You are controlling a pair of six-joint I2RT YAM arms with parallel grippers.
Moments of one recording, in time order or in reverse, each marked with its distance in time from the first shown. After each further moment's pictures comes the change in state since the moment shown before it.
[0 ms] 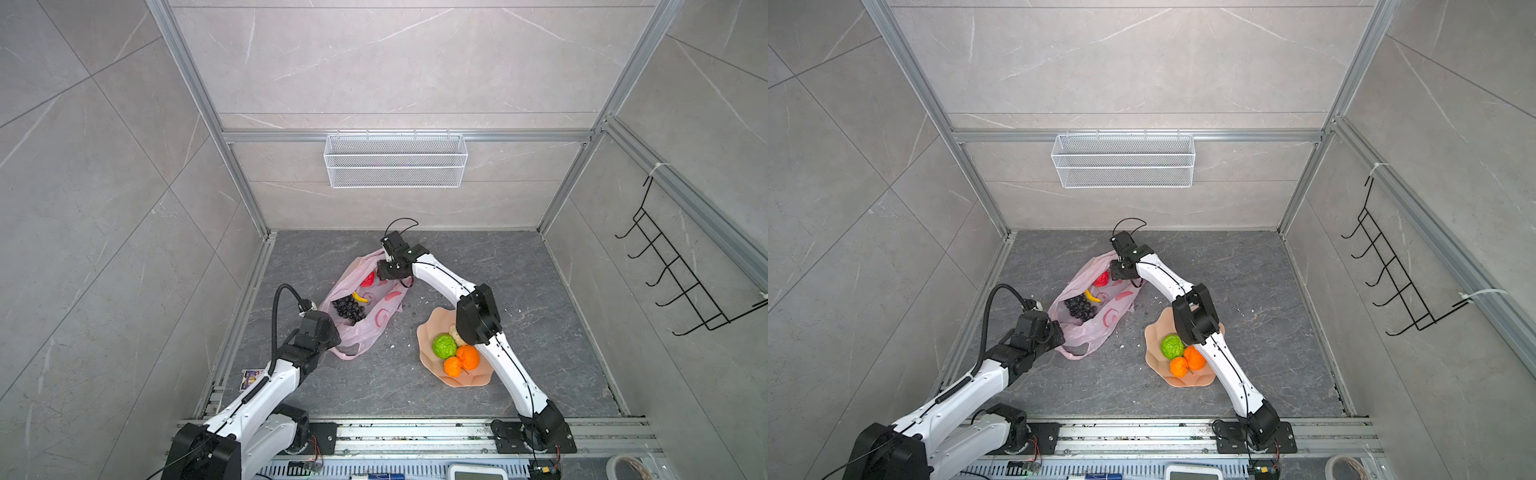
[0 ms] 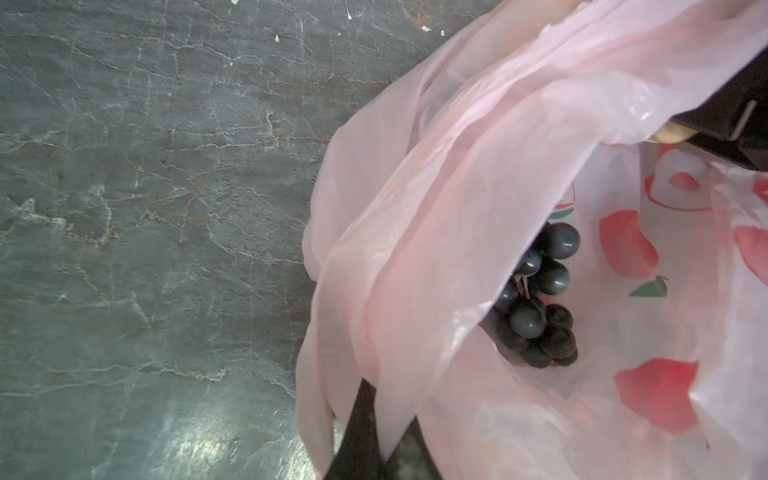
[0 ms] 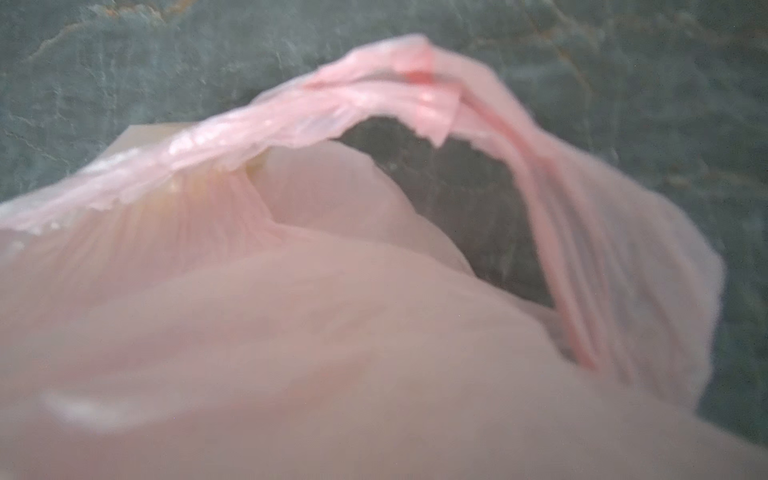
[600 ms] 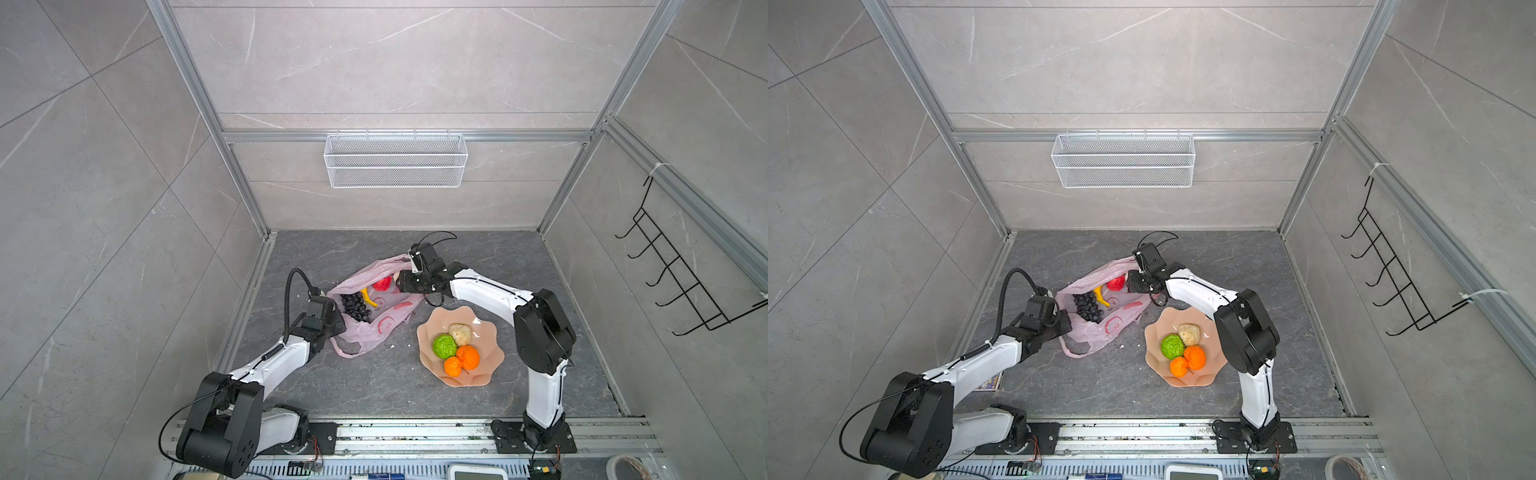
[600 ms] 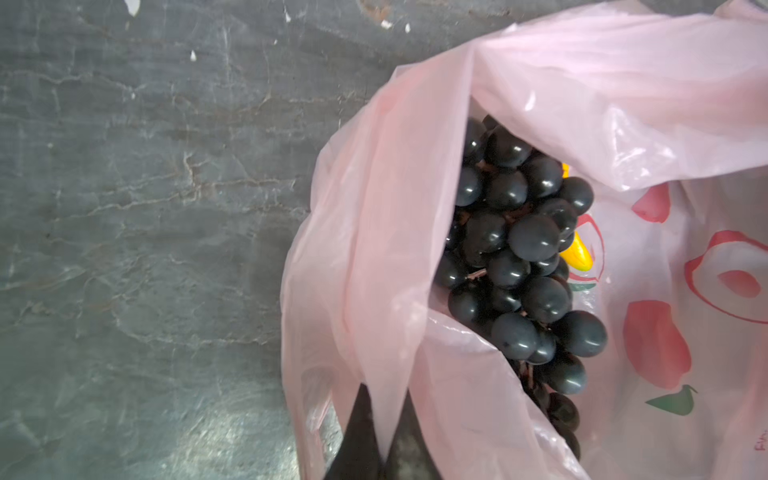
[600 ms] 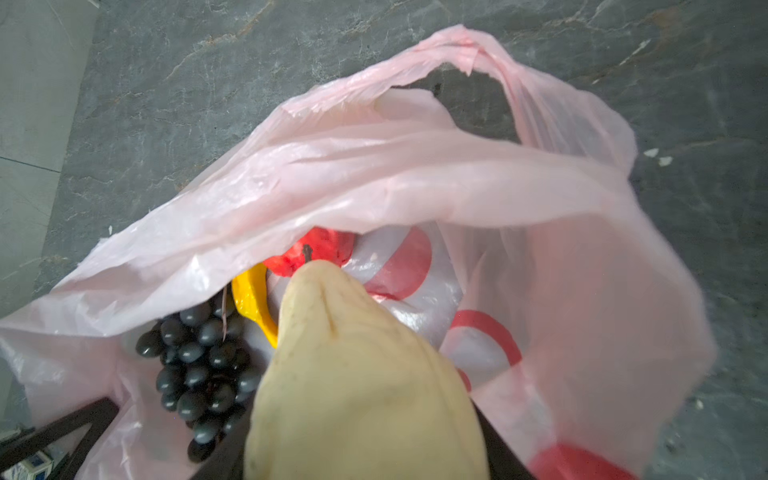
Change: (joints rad) left arm 0.029 0.255 0.111 0.134 0.083 0.072; right arm 0.002 -0.655 -0.871 0.362 -0.031 0.152
